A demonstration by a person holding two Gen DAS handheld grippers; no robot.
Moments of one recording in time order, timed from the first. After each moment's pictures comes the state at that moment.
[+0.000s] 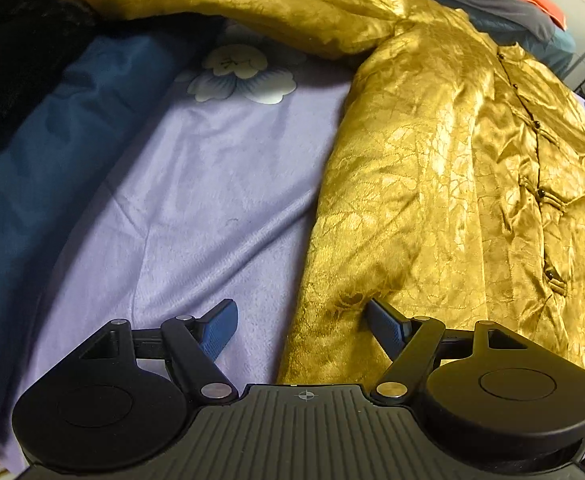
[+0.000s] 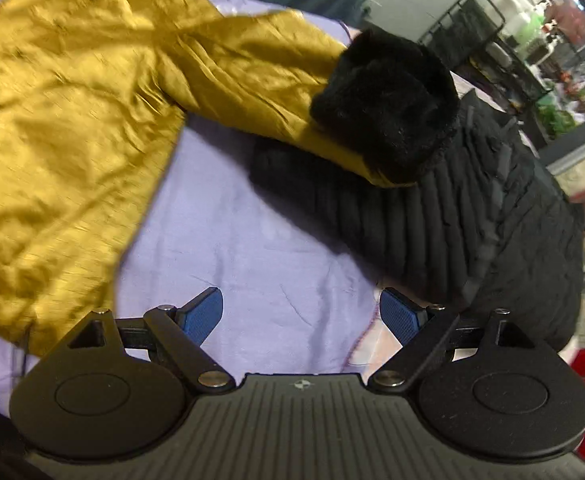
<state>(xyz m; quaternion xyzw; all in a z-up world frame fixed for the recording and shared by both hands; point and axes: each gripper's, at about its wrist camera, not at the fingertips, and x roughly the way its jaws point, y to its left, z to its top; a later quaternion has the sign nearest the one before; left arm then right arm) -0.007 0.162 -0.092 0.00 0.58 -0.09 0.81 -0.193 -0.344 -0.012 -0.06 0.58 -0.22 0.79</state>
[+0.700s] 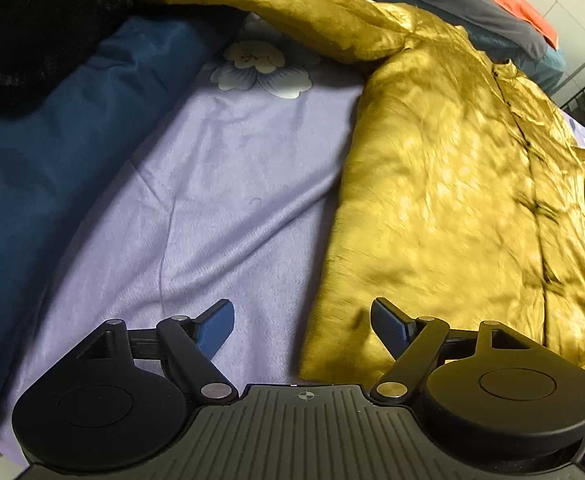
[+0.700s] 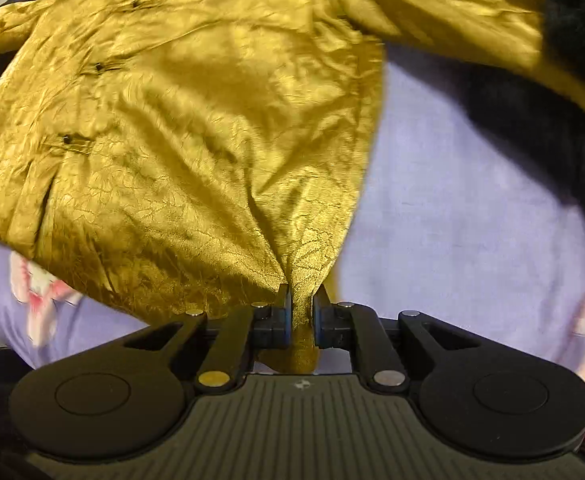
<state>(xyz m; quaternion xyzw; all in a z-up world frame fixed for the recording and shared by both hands) -0.021 0.192 -0.086 -0.05 0.58 -0.10 0.80 -0.163 -0.292 -0.084 0.08 0.64 -0.08 0.76</state>
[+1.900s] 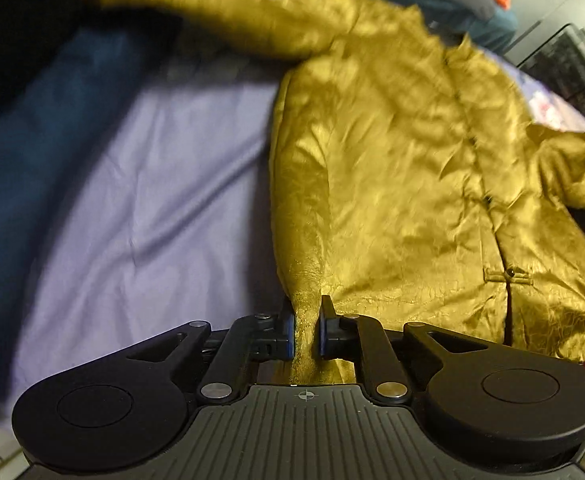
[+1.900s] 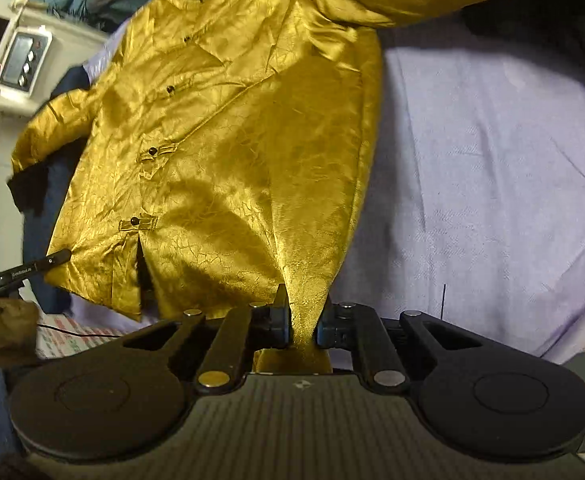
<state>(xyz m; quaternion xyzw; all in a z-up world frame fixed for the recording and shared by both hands) -0.045 0.162 -0.064 -0.03 0.61 -0.16 0.77 -0.179 -0.333 -0.066 0.31 0.64 0.01 0.70</state>
